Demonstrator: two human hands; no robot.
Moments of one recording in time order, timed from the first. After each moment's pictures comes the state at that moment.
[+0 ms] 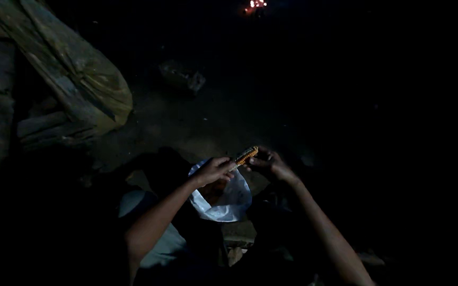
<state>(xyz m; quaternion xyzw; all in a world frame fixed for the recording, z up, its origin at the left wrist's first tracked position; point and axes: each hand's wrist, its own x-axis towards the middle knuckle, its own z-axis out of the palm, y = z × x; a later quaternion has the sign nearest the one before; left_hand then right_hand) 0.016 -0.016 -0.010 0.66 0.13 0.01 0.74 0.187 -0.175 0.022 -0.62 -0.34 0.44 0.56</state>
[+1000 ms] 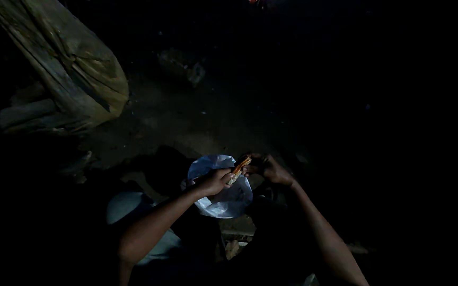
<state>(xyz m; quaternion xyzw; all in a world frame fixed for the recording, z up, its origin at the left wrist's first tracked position) 0.000 -0.029 -0.020 0.74 0.12 -0.07 0.66 0.191 -0.170 0.010 -0.64 -0.45 0.44 0.43</state>
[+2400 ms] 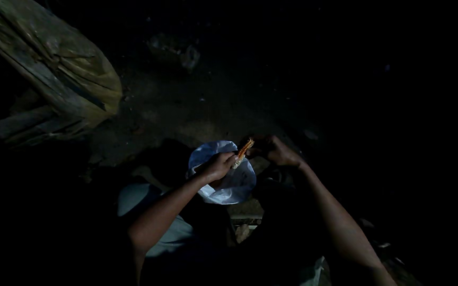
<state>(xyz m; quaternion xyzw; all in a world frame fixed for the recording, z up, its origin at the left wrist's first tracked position) 0.013 -0.035 -0.024 0.78 0.14 -0.04 0.61 0.193 -0.177 0.012 -0.64 -0.49 0.41 0.43</state>
